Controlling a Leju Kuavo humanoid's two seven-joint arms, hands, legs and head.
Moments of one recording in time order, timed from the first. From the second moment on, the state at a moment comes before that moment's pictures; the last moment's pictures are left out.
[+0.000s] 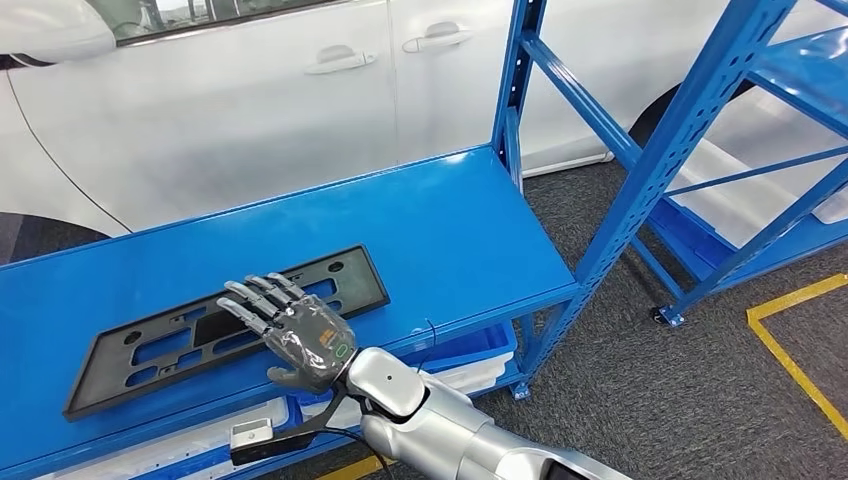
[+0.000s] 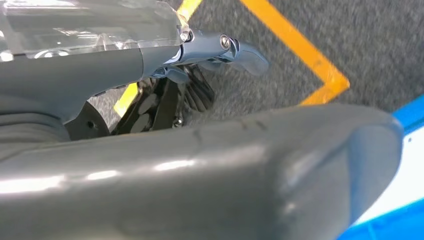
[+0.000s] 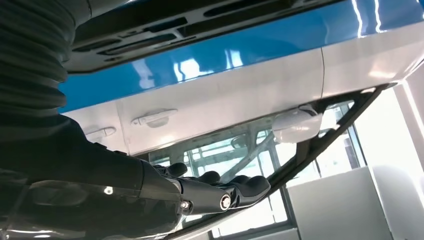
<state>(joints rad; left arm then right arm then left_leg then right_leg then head) -0.09 -0.09 1.32 -0.24 -0.16 0.04 -0.24 -0.62 0.30 1.00 -0.78 1.01 -0.58 -0.17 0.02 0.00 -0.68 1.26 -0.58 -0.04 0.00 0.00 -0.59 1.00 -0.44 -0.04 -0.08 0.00</state>
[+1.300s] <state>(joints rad) -0.09 -0.08 1.30 -0.24 -0.16 0.04 -0.25 -0.74 0.36 1.27 -0.64 1.01 -0.55 0.08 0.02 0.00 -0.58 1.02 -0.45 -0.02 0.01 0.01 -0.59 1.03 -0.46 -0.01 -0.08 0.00</state>
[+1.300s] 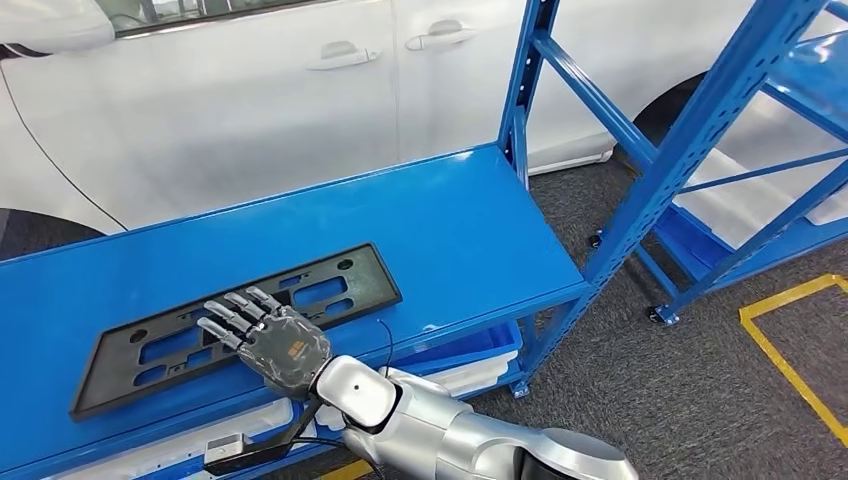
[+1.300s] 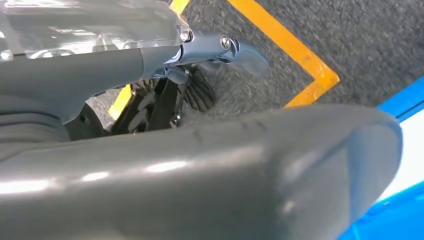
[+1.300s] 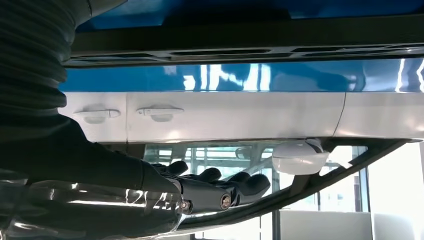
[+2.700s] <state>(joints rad) -0.09 -0.06 1.30 -0.24 -0.16 0.02 -0.28 -0.84 0.36 1.42 -0.39 1.15 -0.46 0.33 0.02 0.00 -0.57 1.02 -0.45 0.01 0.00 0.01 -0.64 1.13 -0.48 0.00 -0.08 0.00</state>
